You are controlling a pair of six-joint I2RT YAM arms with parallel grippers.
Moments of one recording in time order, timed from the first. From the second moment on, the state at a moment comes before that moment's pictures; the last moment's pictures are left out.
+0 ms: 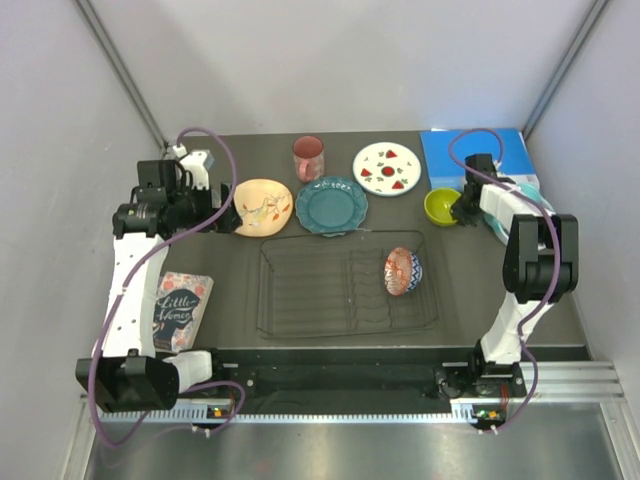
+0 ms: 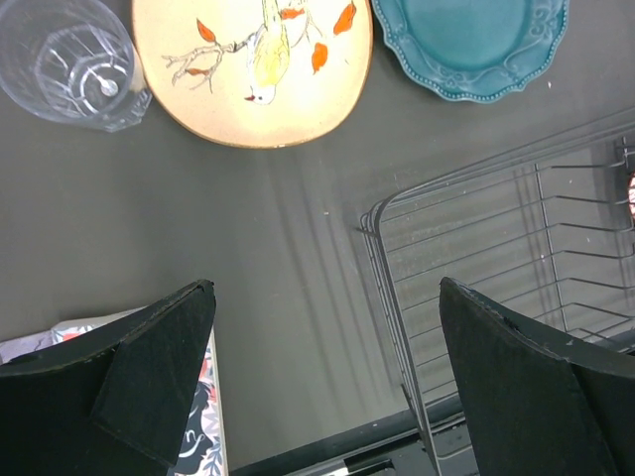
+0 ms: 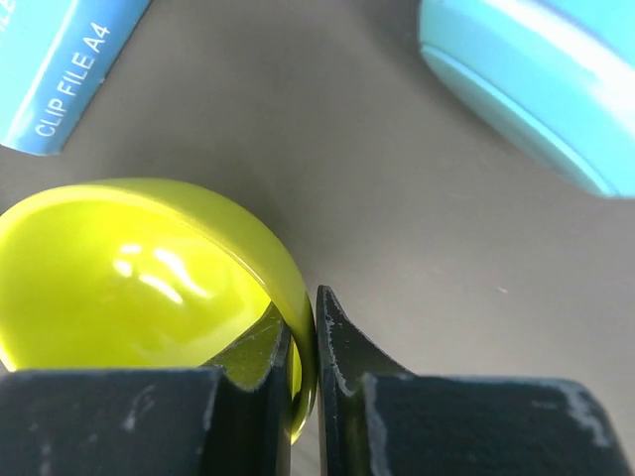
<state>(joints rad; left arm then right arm) 0.05 1.20 1.32 -0.91 0.35 0.05 -0.01 1.85 1.27 -0.50 0.17 0.76</state>
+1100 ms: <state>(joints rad) 0.05 1.25 1.25 -0.86 0.46 0.08 1.00 1.24 1.46 -1.35 0.70 0.70</state>
